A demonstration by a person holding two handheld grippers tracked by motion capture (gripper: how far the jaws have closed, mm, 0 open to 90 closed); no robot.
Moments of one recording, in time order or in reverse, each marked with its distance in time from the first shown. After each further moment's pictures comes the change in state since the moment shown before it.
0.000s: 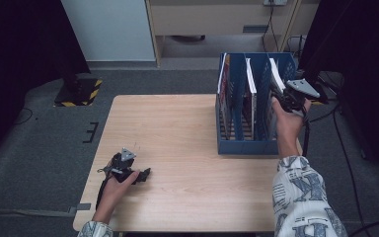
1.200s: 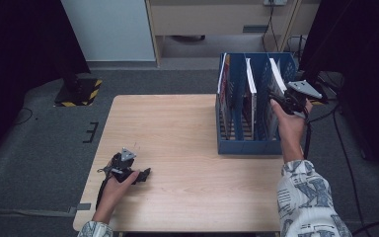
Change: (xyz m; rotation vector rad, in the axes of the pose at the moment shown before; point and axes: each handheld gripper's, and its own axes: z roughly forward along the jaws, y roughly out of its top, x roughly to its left) left arm 0.000 0.000 0.000 0.000 0.000 0.000; right arm 0.000 0.000 -0.008 0.021 0.025 0.013
